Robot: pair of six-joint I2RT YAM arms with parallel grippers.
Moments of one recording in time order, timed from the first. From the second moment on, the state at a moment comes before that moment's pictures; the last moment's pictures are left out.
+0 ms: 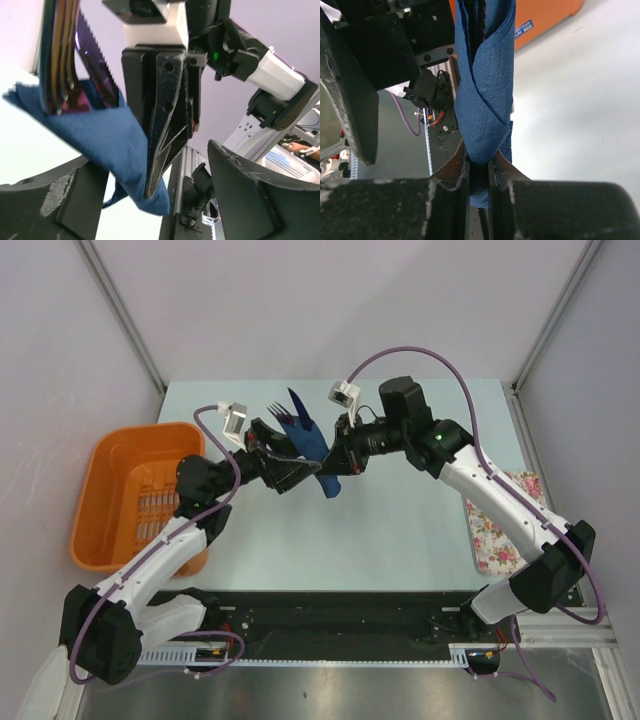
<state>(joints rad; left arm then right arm) -0.42 1.06 0.70 0.82 0.77 -0.82 0.66 1.49 1.54 -0.53 -0.79 0.12</state>
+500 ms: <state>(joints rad) -0.42 1.13 0.69 0.90 0.79 -0.90 0.71 1.46 1.54 -0.53 -0.76 0.09</state>
